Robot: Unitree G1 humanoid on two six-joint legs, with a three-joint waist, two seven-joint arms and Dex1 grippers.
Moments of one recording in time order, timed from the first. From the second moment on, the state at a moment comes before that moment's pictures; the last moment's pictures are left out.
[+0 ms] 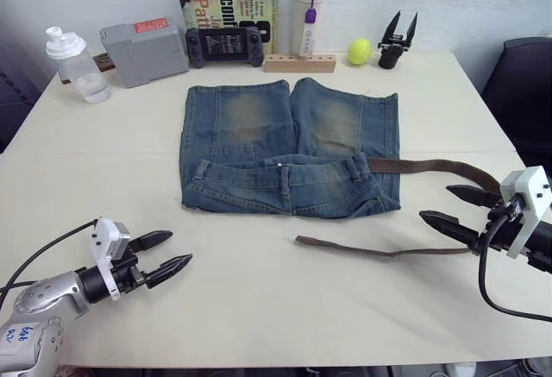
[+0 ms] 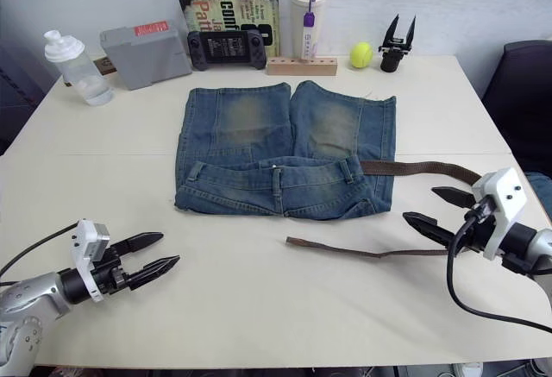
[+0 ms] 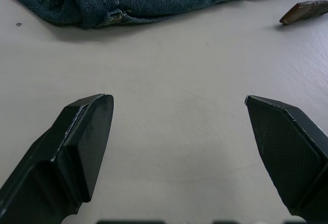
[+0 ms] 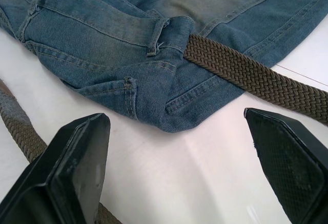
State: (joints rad) left arm 0.20 0.68 0.35 -0.18 -0.59 0.41 -0.91; right arm 0.05 -0.88 -0.49 -0.23 0.62 0.52 0.93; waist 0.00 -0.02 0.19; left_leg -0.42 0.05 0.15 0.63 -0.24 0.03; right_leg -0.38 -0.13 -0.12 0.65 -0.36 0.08
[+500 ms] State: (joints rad) left arm 0.13 0.71 0.37 -0.20 -0.72 0.56 -0.95; right arm 0.03 -0.88 -0.48 -0.22 0.61 0.53 0.95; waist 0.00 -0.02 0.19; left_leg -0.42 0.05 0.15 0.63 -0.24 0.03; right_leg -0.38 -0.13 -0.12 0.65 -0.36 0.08
